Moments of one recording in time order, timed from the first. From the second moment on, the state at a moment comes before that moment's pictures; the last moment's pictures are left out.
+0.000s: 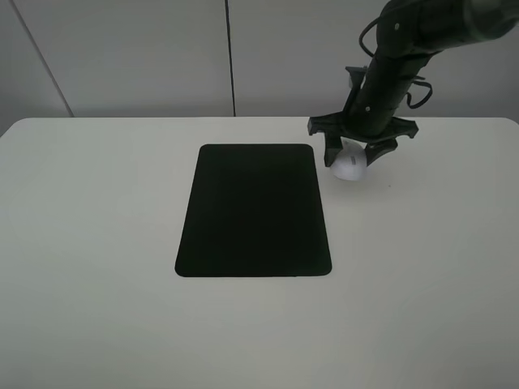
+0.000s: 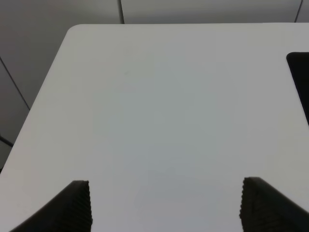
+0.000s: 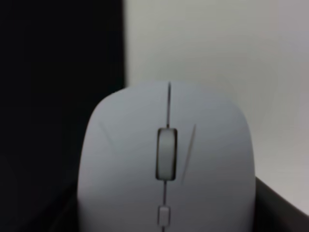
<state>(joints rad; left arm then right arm) -0.01 -0.01 -0.51 0.02 1.08 -0.05 0.33 2.05 -1.44 0.00 0.84 0.30</state>
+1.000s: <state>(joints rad) -0.01 -0.01 -0.51 0.02 1.08 -0.05 0.65 2.29 -1.77 -0.05 0.88 0.53</state>
